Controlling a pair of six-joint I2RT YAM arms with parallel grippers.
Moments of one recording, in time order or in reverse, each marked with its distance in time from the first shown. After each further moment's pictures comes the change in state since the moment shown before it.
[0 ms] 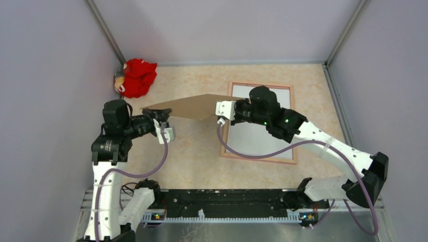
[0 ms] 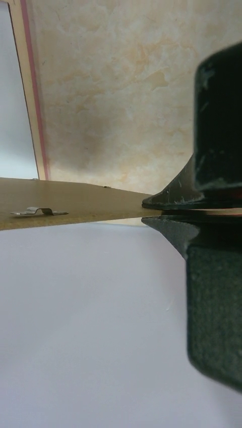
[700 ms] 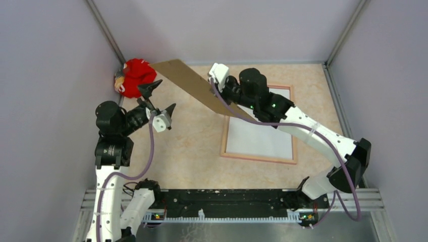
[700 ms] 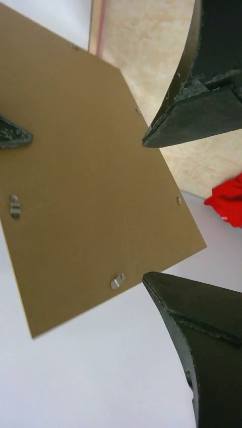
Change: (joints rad) left arm -0.003 -0.059 -0.100 0.518 -0.014 -0.394; right arm 0.003 0.177 0.210 0.108 0.083 0.448
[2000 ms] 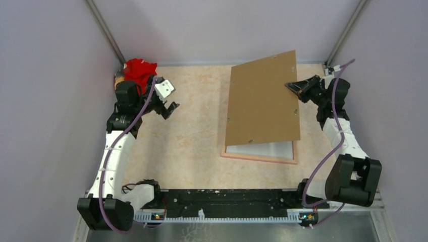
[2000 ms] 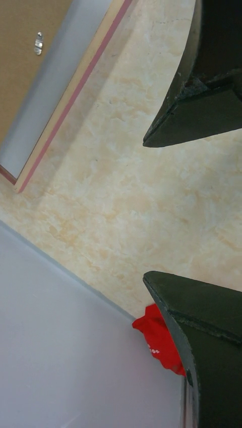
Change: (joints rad) left arm 0.000 0.328 0.063 -0.098 -0.178 -0.354; right arm -1.028 -0.134 -0.531 0.405 -0.559 1.402
